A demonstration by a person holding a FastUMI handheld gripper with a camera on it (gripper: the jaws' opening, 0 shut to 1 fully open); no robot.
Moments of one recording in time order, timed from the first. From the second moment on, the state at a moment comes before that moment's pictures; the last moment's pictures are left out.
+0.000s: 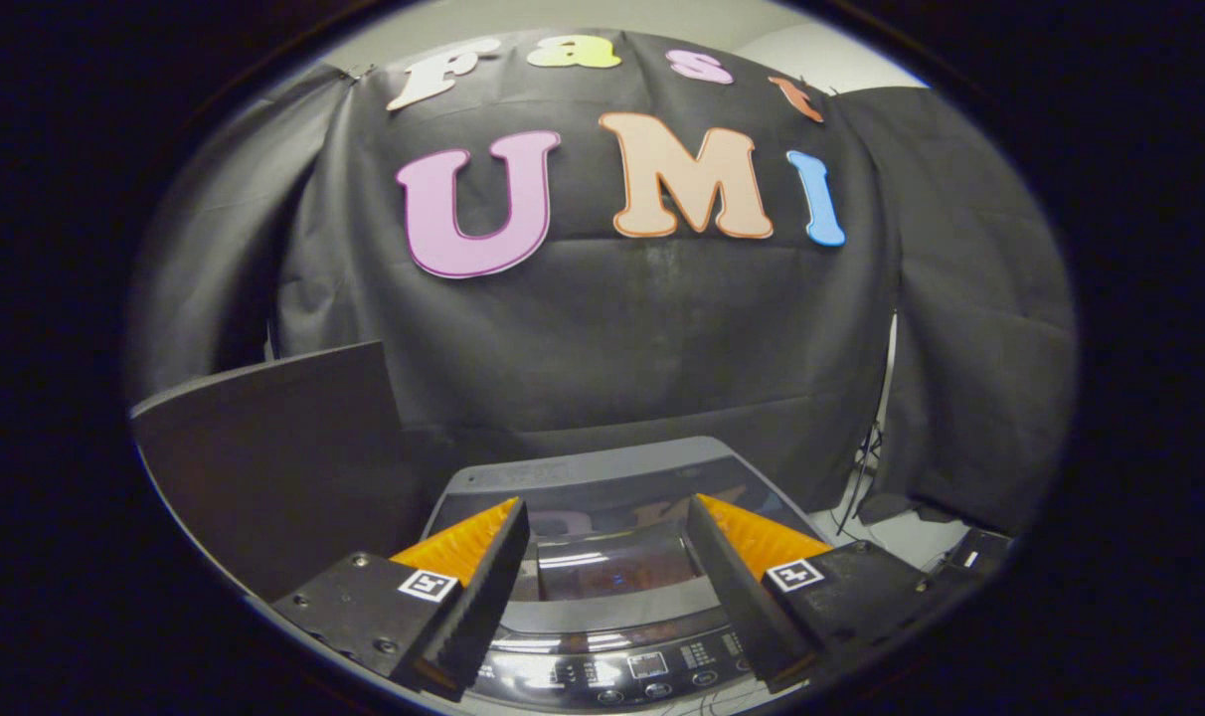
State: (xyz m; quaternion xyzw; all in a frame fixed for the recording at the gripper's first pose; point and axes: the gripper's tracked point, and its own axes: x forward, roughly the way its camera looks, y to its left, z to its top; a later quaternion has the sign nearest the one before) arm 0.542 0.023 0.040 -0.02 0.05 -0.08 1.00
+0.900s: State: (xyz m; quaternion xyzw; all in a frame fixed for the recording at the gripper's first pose) arm 0.404 0.064 0.116 -0.06 -0.06 -0.01 1.00
